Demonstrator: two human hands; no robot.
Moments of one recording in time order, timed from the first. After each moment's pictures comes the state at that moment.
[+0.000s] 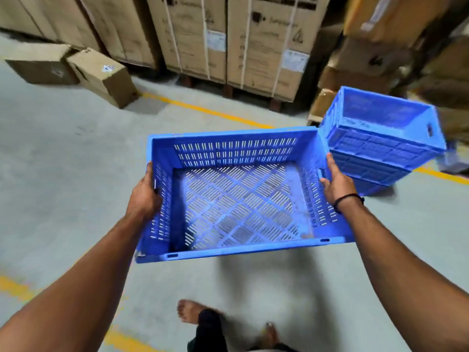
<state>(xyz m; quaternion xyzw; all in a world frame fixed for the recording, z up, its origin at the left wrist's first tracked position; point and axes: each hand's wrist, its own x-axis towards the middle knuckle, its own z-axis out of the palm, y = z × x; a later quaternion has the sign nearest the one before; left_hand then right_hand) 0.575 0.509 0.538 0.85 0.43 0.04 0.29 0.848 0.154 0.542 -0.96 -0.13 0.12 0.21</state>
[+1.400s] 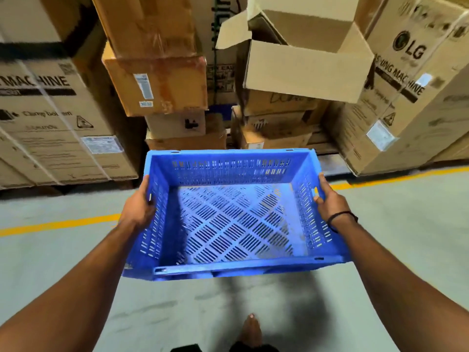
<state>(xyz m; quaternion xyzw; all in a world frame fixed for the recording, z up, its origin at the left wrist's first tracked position) 1.380 0.187 0.548 0.93 0.20 -0.02 0.32 1.434 -0.265 0.559 -0.96 0.12 0.06 0.23</state>
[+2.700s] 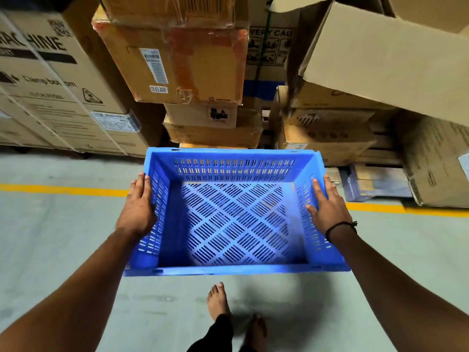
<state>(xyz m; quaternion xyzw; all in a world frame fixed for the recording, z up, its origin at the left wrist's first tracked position) 1.527 0.244 0.444 0.96 0.21 -0.09 0.19 1.675 -0.208 0.440 -0.99 -0.11 0.09 0.07</state>
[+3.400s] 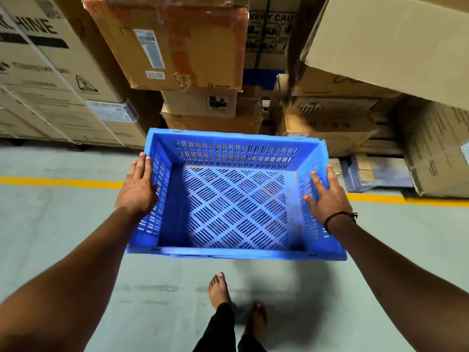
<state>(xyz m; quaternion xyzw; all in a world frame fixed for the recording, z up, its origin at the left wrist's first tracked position) 1.547 0.245 0.452 0.97 0.19 -0.08 0.12 1.665 -0.206 0.433 -0.99 -0.09 0.09 0.05</state>
